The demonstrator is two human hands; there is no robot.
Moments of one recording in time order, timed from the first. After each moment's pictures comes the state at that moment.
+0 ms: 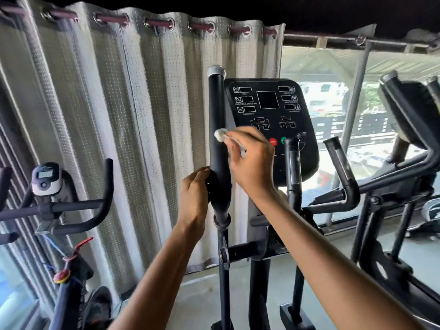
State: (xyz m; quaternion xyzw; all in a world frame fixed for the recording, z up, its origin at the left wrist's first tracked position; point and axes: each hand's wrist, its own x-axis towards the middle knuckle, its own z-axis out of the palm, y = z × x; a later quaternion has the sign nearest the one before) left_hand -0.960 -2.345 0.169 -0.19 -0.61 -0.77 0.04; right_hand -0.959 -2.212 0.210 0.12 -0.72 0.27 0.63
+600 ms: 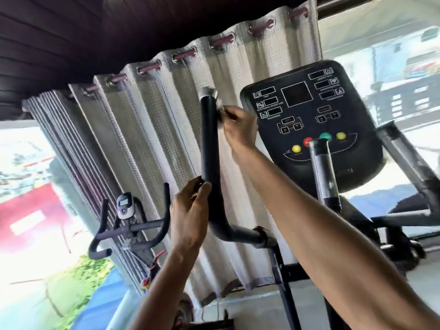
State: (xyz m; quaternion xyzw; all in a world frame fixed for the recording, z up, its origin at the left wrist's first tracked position) left_hand -0.942 -2.323 0.203 -0.12 -0.75 -0.59 0.26; right_hand -1.074 -2.191 0.289 0.04 -0.58 0.67 0.46
